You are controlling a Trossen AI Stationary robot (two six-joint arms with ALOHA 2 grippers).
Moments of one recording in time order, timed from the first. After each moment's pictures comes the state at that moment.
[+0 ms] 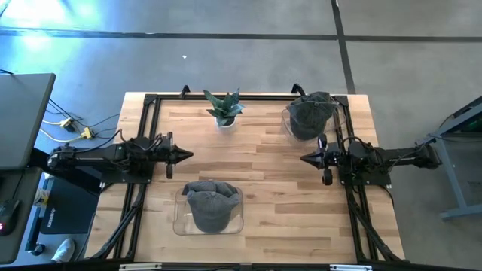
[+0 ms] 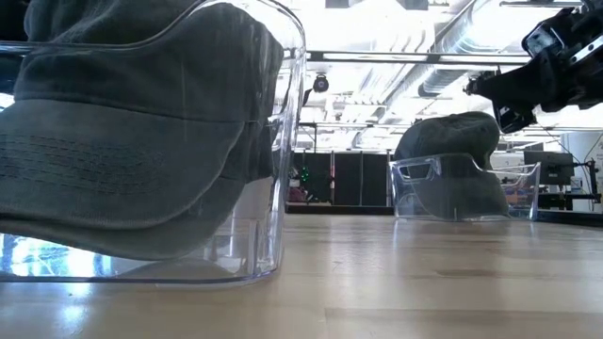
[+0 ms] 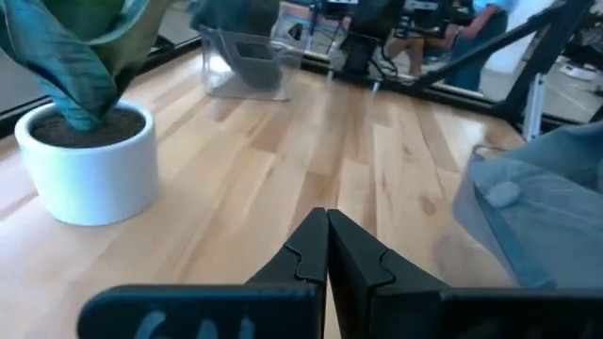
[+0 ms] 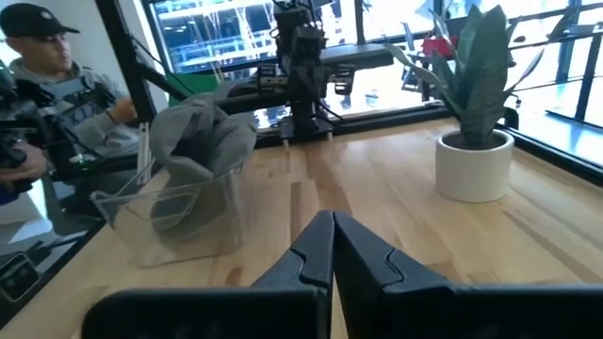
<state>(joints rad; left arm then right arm) 0.04 0.13 0.08 -0.15 -0.09 -0.21 0.06 0.10 0.01 0.06 0.08 0.18</state>
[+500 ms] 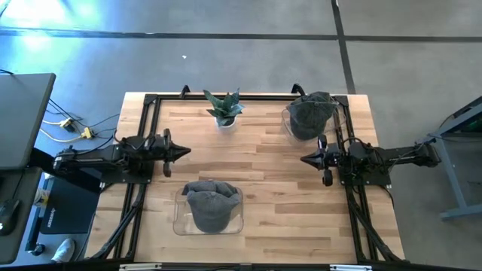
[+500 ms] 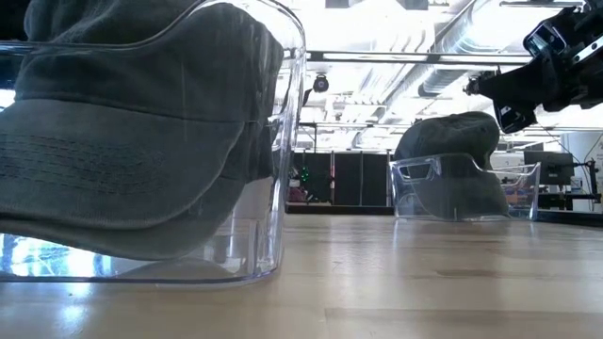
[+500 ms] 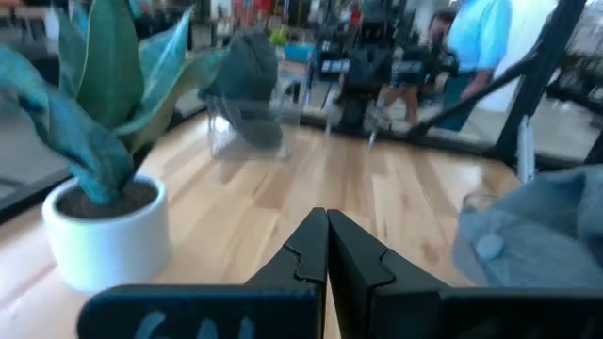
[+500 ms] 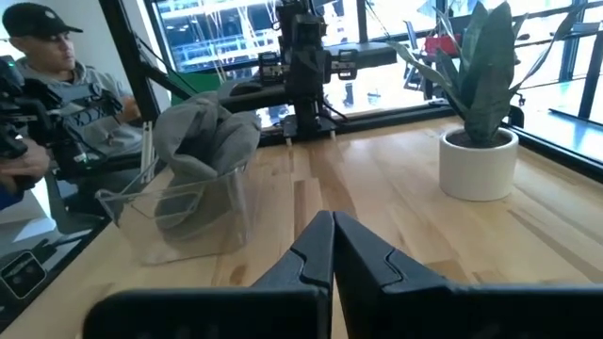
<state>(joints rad) 0.04 0.01 0.06 -0.11 -0.11 -0.14 0.09 0.10 0.01 0.06 0.10 0.18</state>
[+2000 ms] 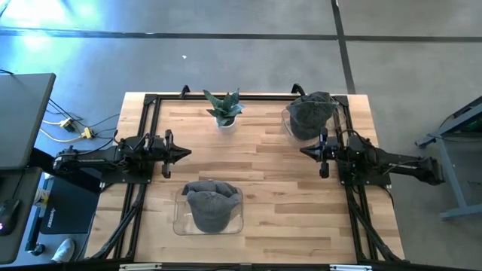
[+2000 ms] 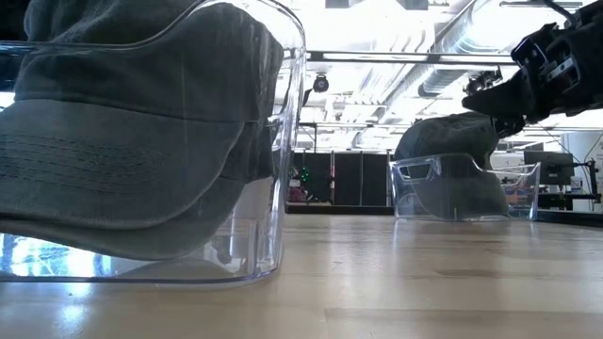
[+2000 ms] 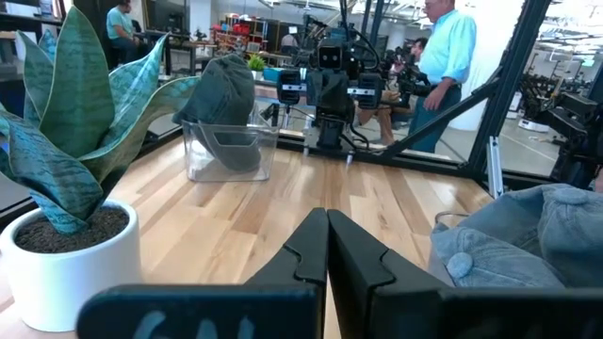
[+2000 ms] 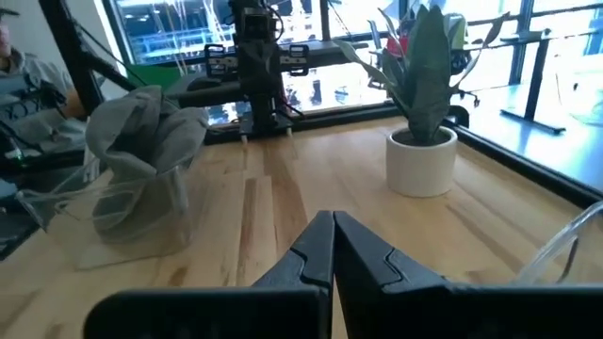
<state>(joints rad) 0.04 0.01 0.01 0.02 -0.05 -0.14 -0.19 0.10 0.01 0.03 -0.08 0.13</state>
